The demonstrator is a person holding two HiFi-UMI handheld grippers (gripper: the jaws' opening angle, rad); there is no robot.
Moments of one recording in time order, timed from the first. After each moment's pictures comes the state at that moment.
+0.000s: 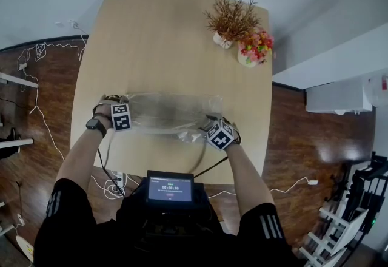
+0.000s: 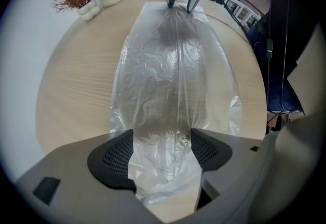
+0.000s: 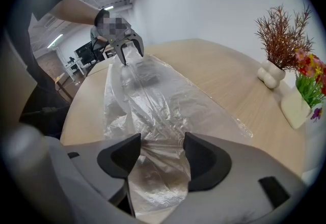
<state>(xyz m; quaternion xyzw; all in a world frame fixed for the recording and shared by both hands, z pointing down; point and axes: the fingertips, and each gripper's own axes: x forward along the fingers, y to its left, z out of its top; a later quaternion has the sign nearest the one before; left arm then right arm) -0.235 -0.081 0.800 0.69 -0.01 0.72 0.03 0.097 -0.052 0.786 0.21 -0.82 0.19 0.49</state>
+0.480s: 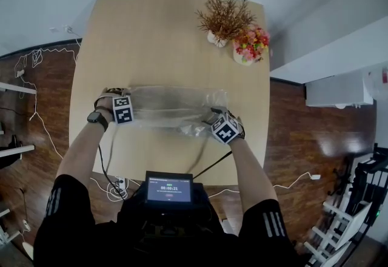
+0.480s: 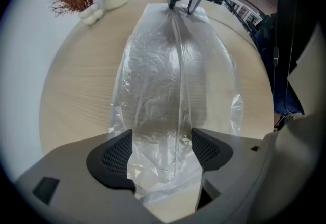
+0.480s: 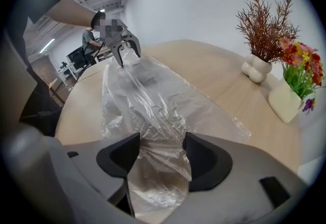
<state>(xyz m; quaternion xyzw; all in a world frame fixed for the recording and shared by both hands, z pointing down) -0.202 -0.134 0.799 0.70 0.00 0.72 0.01 0.130 -0.094 0.777 0.24 -0.82 0.20 0.48</state>
